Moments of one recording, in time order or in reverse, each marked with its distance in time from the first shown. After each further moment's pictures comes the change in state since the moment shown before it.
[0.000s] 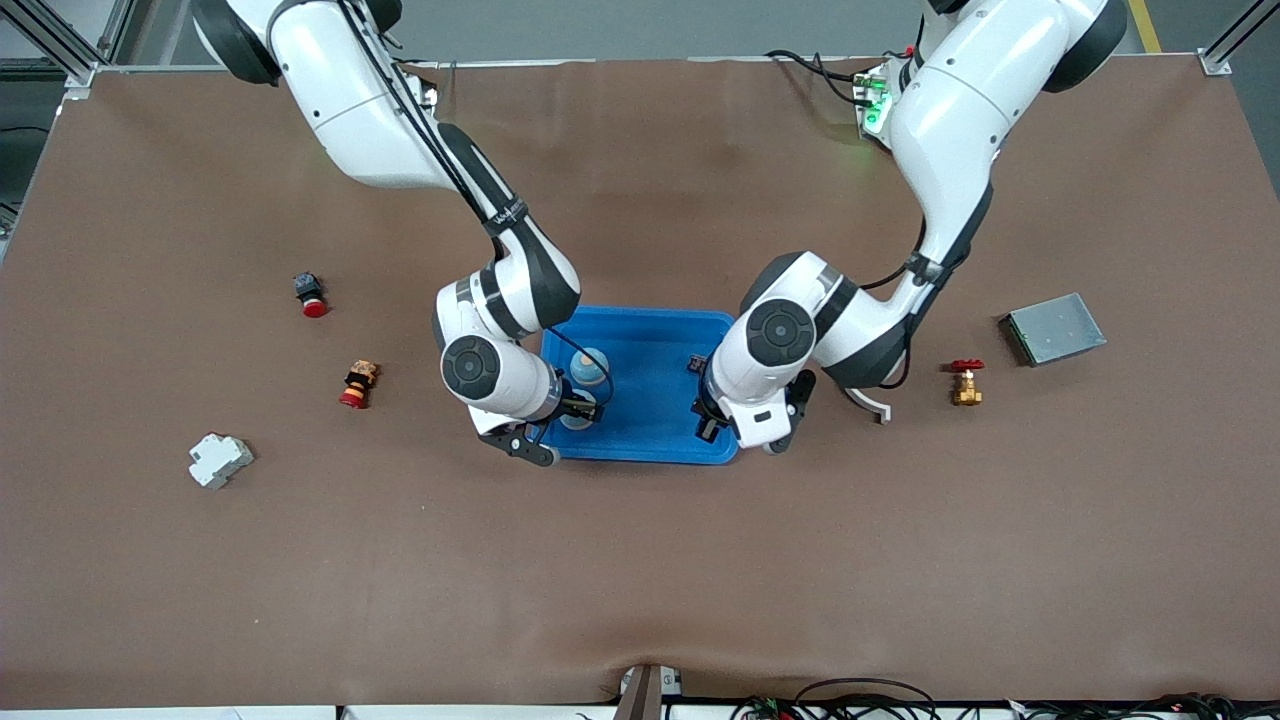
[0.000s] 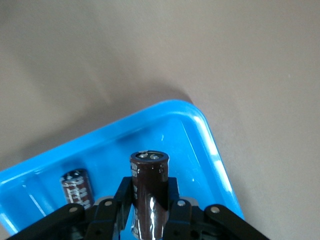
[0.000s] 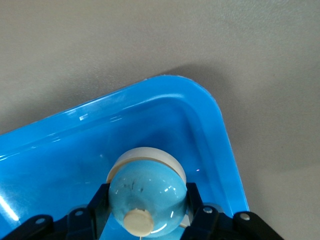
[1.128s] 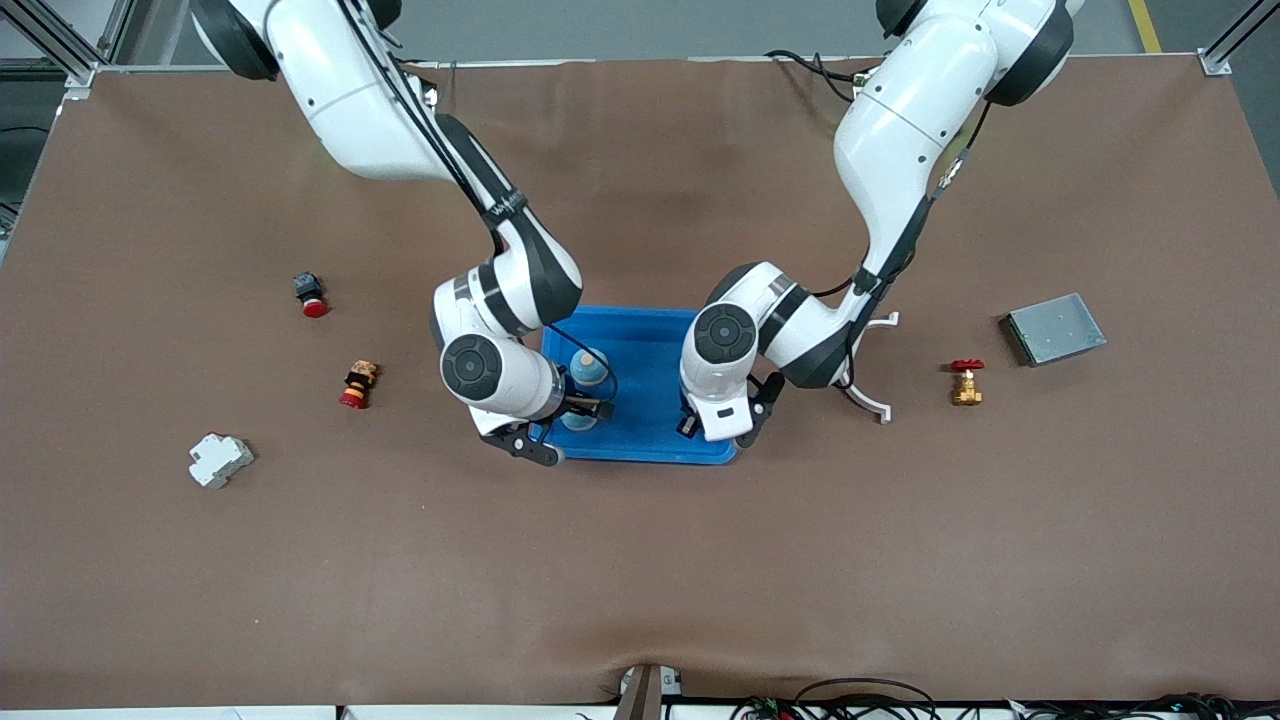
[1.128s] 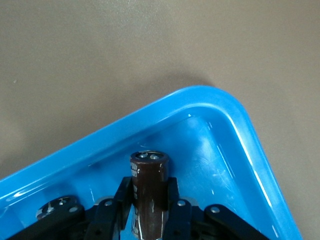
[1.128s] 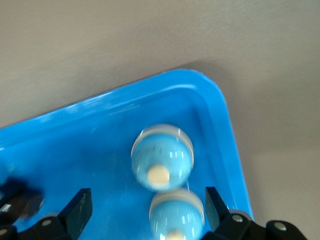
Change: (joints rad) left arm -0.165 0.073 0.157 0.011 0.000 0.035 0.000; right arm 0.005 -0.063 -0.018 0.061 -0.007 -0.150 -0.009
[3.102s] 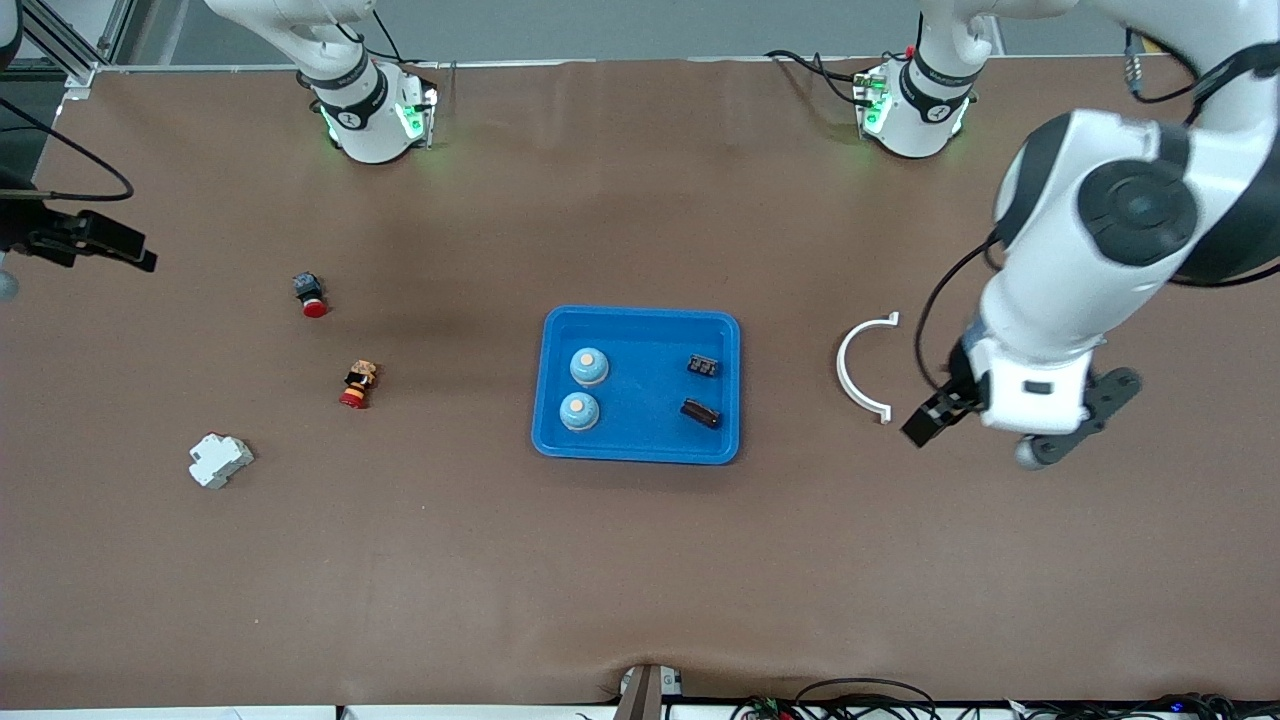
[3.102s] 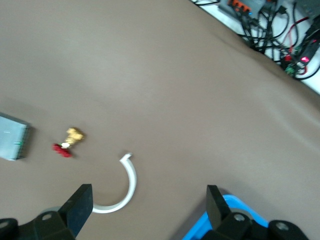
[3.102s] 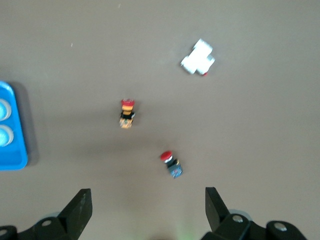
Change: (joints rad) left arm 0.352 -0.491 0.007 0.127 -0.009 -0.550 0.838; right arm -0.619 -0.747 -0.025 -0.206 -0.342 -0.540 -0.736
